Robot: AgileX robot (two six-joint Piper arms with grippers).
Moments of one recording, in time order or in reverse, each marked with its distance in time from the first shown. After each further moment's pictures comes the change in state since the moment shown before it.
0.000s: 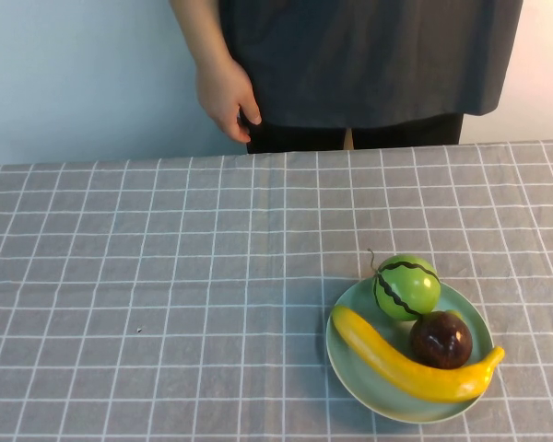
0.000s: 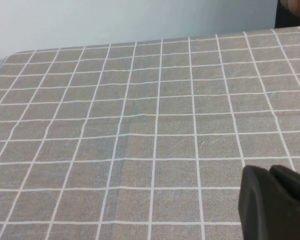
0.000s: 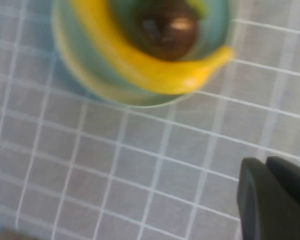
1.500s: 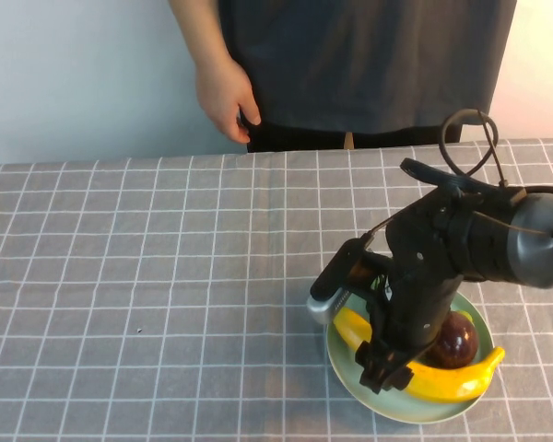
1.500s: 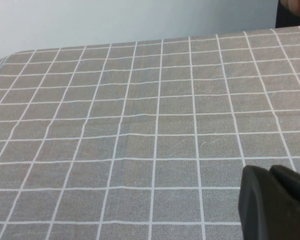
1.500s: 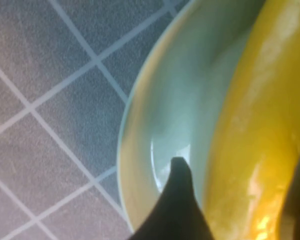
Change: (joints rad) right arm 0.438 0.781 -0.325 -0.309 -0.238 -0.108; left arm 0.000 0.000 0.000 0.000 0.000 0.000
